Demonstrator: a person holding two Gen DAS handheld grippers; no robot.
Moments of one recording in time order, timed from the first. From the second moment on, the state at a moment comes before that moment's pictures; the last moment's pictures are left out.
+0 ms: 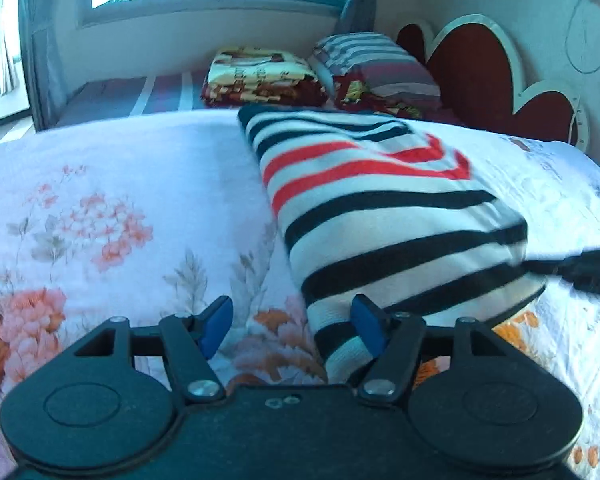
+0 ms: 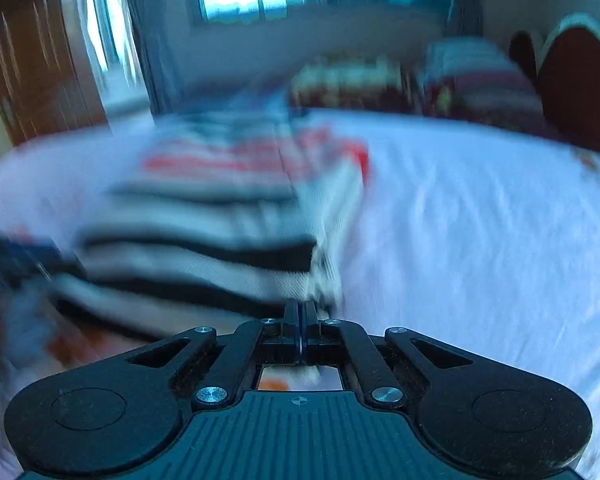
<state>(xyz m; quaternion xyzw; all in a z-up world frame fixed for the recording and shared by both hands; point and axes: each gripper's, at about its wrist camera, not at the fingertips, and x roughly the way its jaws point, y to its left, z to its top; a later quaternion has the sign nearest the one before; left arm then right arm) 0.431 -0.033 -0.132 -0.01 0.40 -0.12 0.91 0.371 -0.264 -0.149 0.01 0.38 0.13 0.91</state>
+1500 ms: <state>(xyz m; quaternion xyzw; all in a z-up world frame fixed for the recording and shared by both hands) 0.408 -0.006 -0.105 -0.05 0.36 -0.13 0.92 0.358 -0.289 -0.108 0.13 0.35 0.09 0.92</state>
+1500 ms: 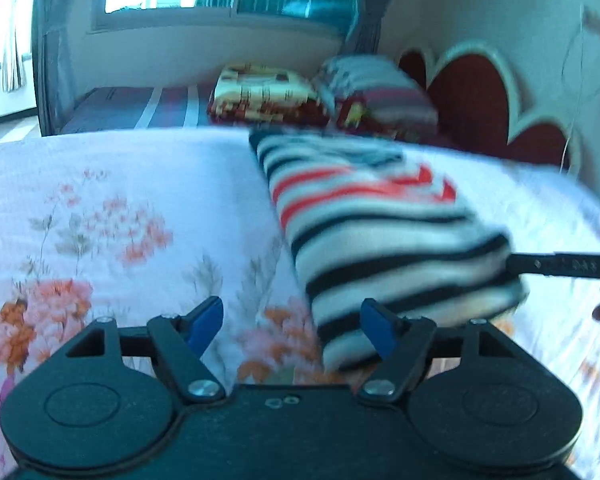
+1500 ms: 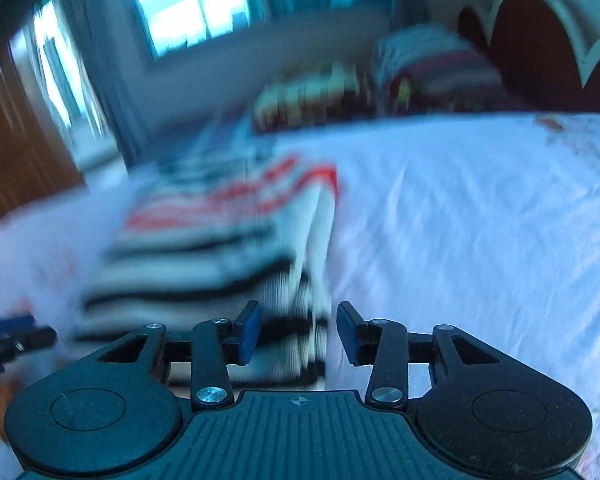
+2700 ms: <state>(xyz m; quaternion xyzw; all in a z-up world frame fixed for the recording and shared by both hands) 0.548 -0.024 -0.155 -0.21 0.46 -0.23 0.83 0.461 -0.338 -0.153 0.32 0.43 0.23 0.81</state>
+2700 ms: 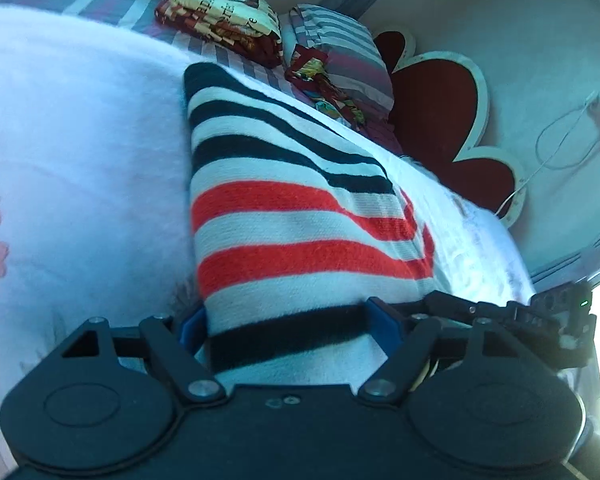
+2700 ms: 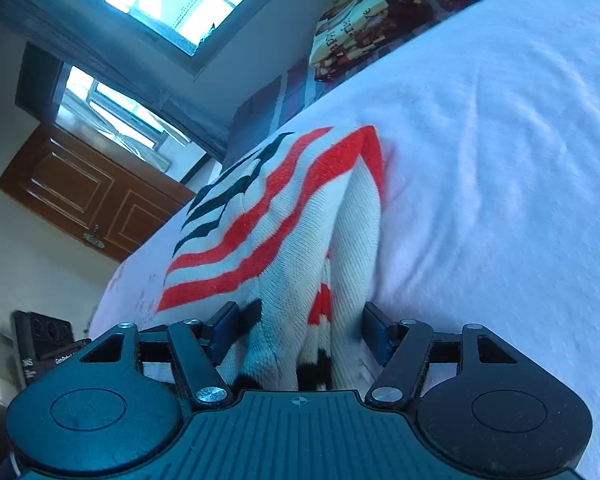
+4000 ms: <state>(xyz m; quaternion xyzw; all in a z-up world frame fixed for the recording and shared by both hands) 0.402 0.164 -0.083 -0.01 0.42 -0.11 0.90 0.346 0.042 -0.110 0.06 0.36 0.30 0.88</state>
